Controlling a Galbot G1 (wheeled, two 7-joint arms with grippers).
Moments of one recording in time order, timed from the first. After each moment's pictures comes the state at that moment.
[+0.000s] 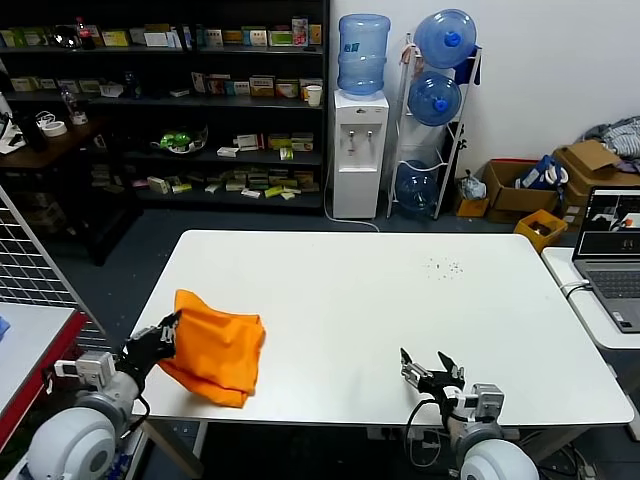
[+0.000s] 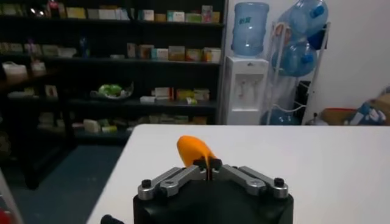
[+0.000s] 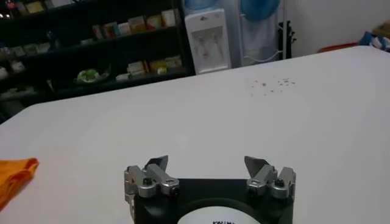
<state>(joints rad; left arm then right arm) 1.47 -0.79 -0.58 -2.09 -0.82 0.32 -0.27 -1.43 1.23 0.41 1.99 0.57 -0.43 0.21</state>
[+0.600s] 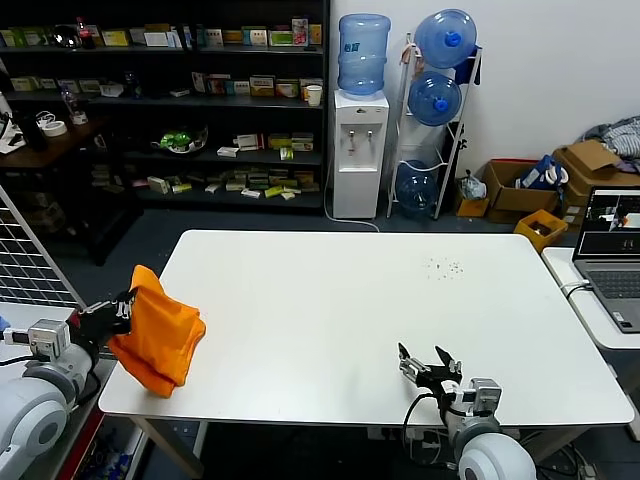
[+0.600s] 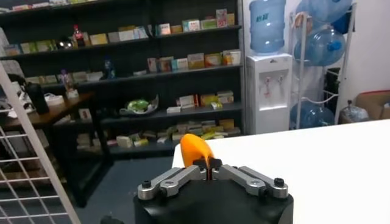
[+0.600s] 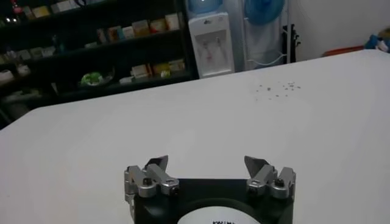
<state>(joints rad) 1.50 -0.62 -0.72 -2.07 -0.90 0.35 -0.30 -1.40 1.22 0.41 1.97 0.57 -0.41 0.21</state>
